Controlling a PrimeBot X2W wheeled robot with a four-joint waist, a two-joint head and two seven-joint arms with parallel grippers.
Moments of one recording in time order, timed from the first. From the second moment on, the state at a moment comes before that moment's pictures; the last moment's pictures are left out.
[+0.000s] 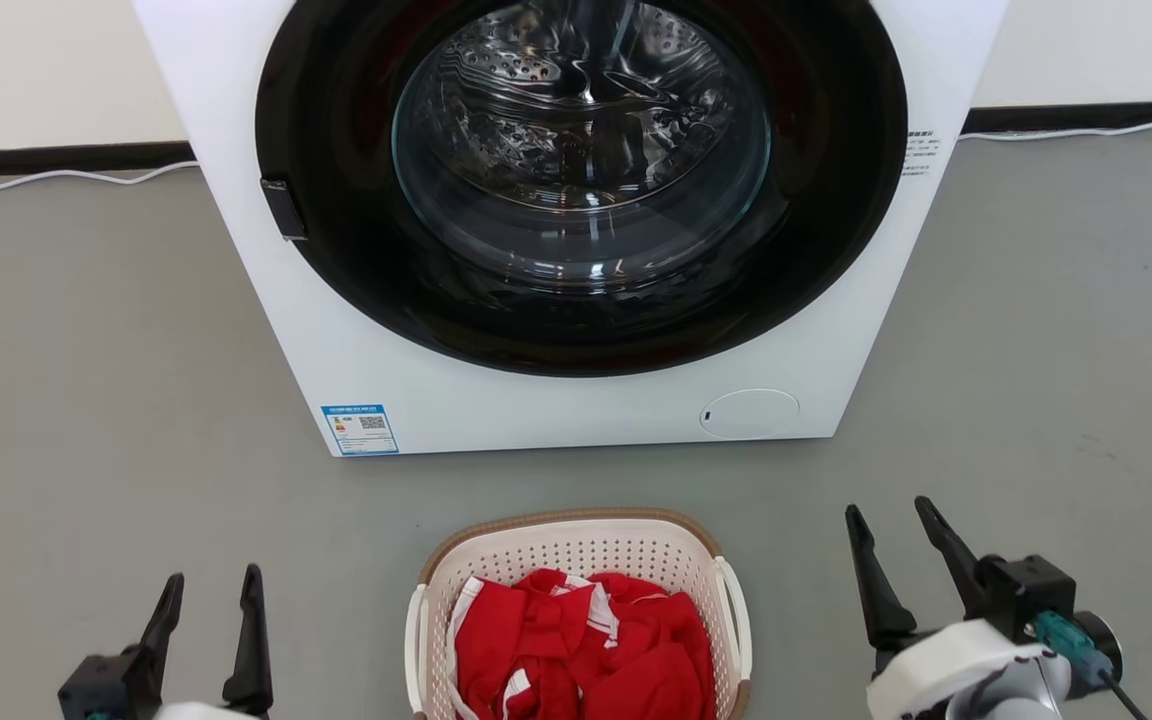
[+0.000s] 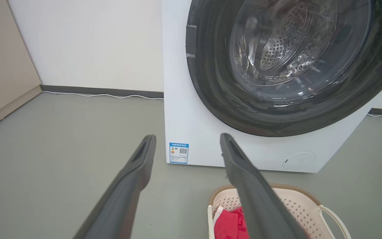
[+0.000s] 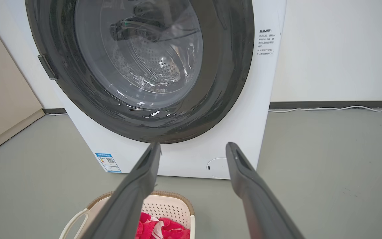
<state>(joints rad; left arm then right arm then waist) -0.04 0.12 -0.04 0.31 -0.28 -0.10 -0.26 -0.22 -0.05 0.13 0.49 0.22 0.13 -0.25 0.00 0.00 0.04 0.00</state>
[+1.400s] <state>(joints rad) 0.11 0.07 -0.03 0.26 -0.26 -0.12 -0.26 -0.05 -0.03 0.09 0.41 0.20 0.13 -0.25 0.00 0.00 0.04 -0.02</state>
